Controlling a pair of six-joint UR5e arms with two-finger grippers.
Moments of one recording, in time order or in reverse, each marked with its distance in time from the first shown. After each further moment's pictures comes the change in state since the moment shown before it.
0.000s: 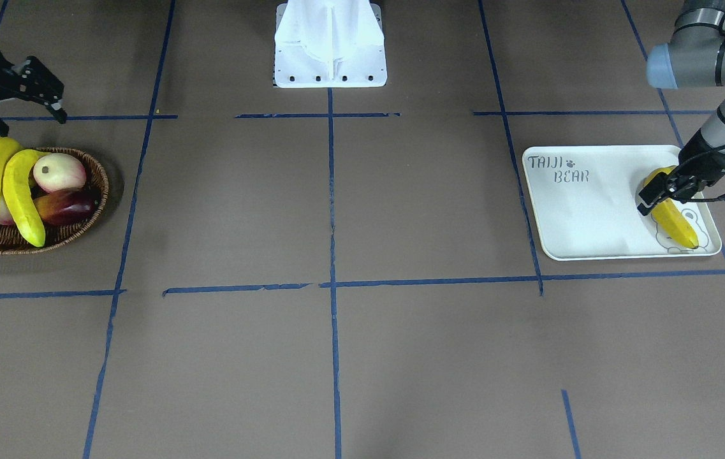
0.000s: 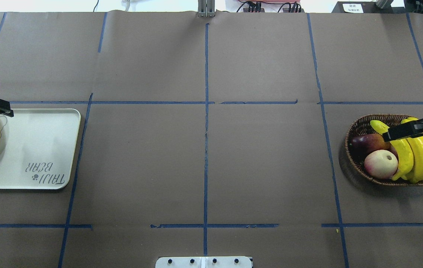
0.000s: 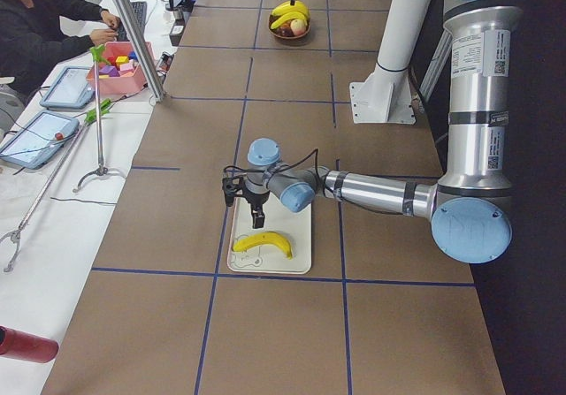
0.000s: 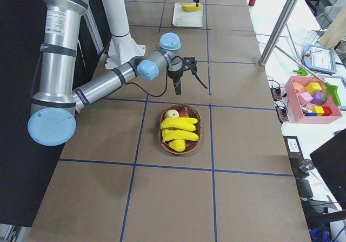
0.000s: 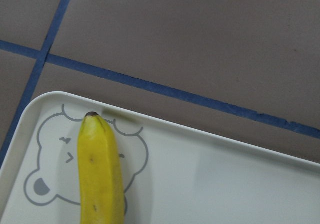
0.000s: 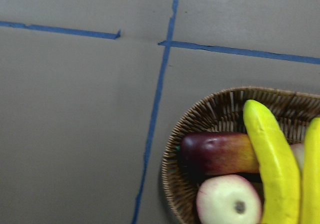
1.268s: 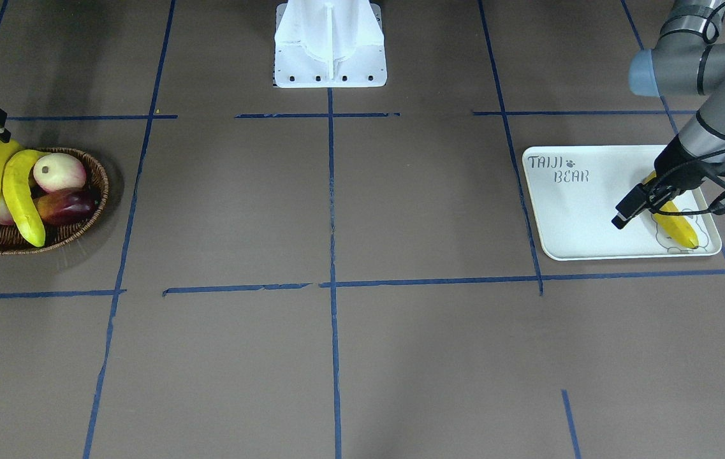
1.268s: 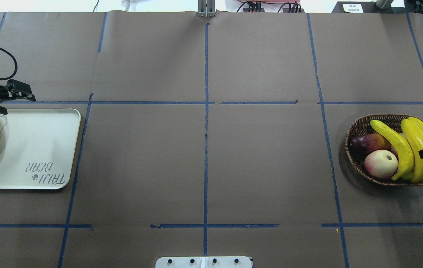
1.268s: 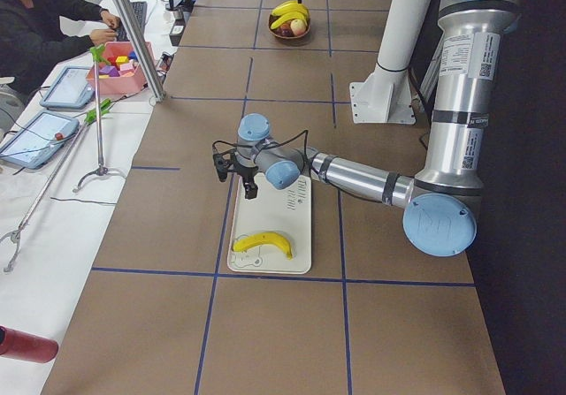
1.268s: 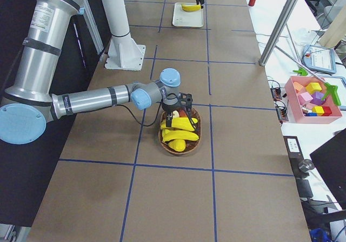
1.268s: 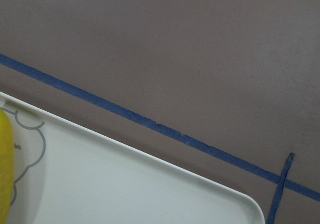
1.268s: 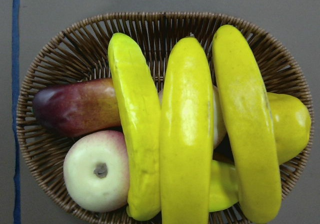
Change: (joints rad) left arm 0.023 -0.090 -0.007 -0.002 -0.010 -0.202; right arm 0.037 -0.101 -0.196 0.076 0.063 0.002
